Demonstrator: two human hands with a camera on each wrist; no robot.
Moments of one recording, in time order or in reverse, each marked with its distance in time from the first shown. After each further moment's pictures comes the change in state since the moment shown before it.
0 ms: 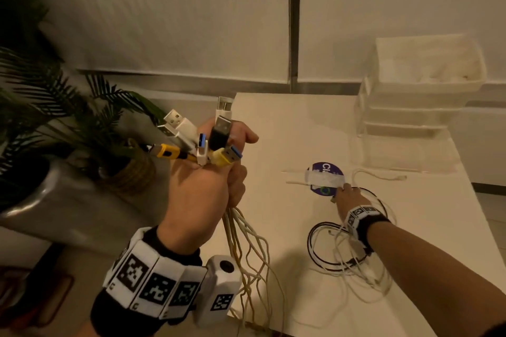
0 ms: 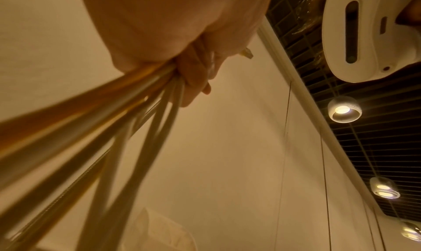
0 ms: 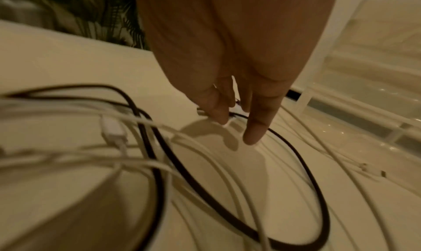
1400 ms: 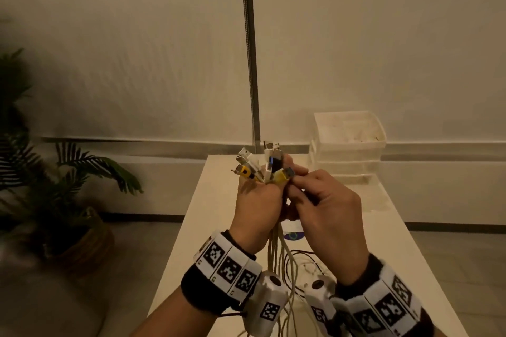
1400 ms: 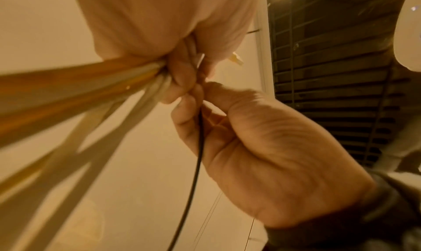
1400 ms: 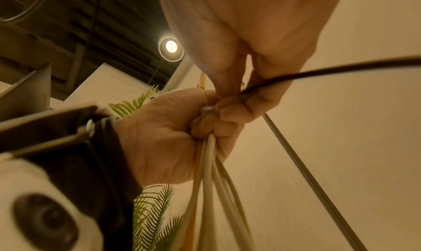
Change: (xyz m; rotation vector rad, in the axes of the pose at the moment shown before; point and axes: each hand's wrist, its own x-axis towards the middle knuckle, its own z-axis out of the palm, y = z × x) left_hand 0.037 -0.019 0.104 0.374 0.437 0.097; right_hand -0.266 -0.078 -0.227 1.099 1.015 -0.393
